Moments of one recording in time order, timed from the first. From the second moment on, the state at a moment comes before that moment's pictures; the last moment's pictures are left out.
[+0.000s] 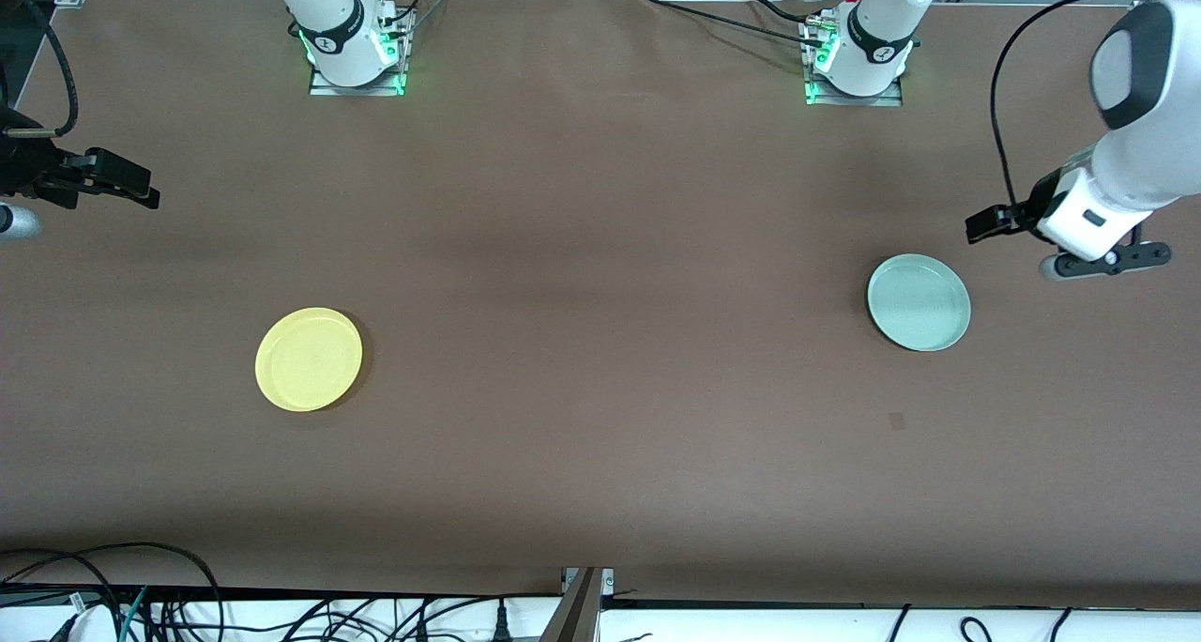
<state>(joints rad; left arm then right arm) -0.04 0.01 0.09 -2.04 0.04 1.90 -0.13 0.00 0.10 -0.03 -1.49 0.01 1.49 -0.04</state>
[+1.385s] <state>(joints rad) 0.19 0.37 0.07 -2.15 0.10 2.45 0.11 0.00 0.10 -0.03 -1.49 0.01 1.48 -0.04</state>
